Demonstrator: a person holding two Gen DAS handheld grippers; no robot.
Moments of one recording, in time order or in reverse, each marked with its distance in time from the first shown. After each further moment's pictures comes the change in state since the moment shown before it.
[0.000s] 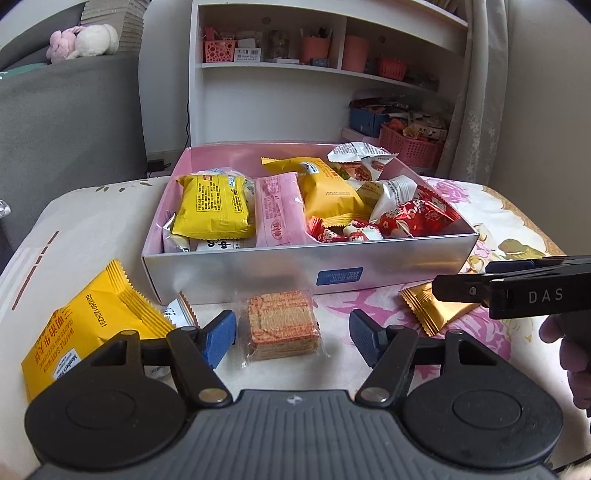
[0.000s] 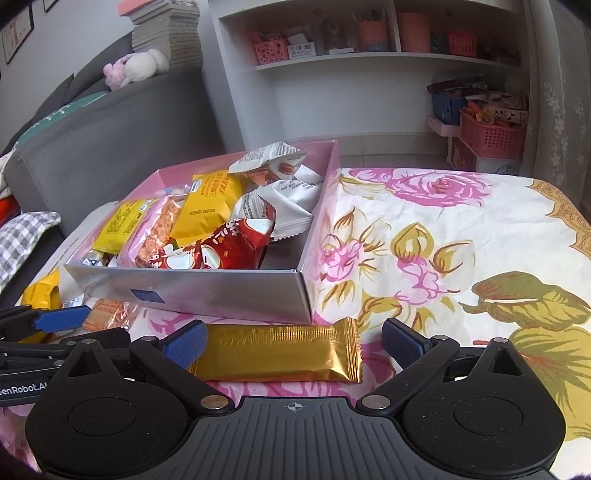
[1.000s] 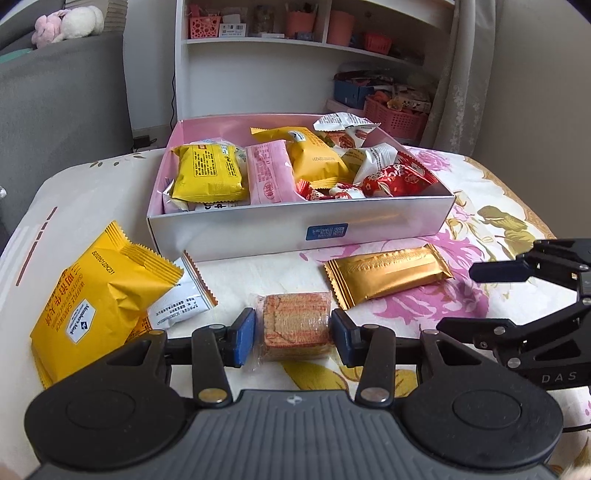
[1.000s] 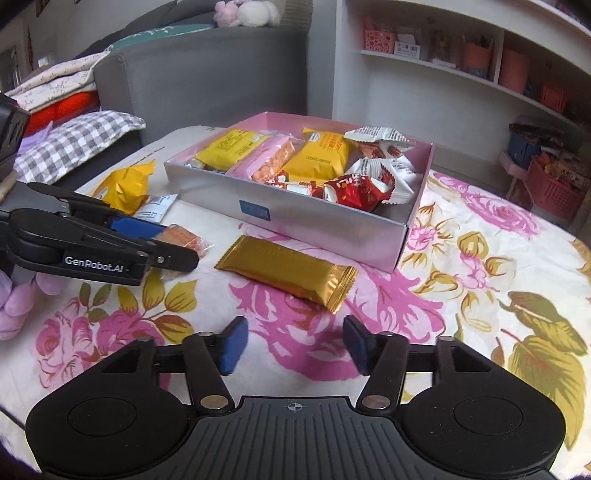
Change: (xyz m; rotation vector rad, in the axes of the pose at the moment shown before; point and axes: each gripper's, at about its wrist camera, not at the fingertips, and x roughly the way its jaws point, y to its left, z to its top) left arm -0.021 0.005 -0.013 0.026 0.096 -0.059; right arm -0.038 0.045 -0.033 -0.362 0.068 0.060
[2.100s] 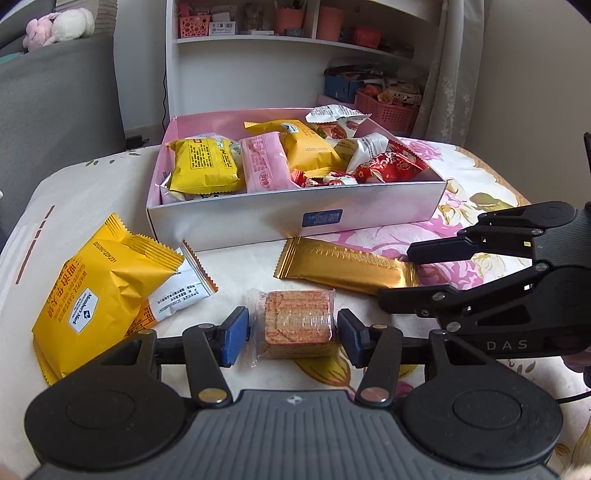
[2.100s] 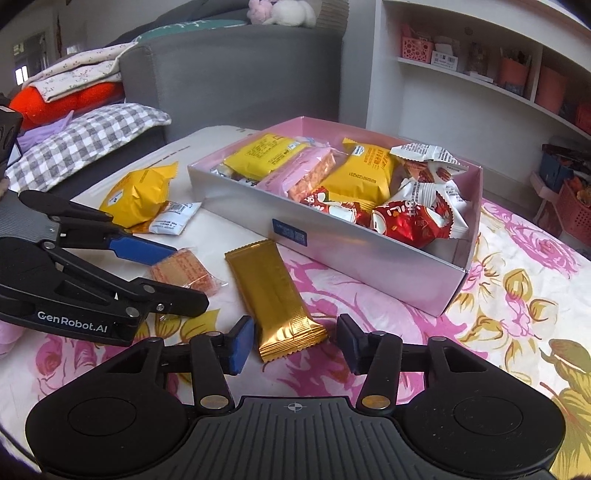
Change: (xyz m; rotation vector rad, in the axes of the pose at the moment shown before) left arm -0.002 0.000 -0.006 0.029 0.011 -0.016; right arm 0.028 0.018 0.022 -0.056 -0.008 0.098
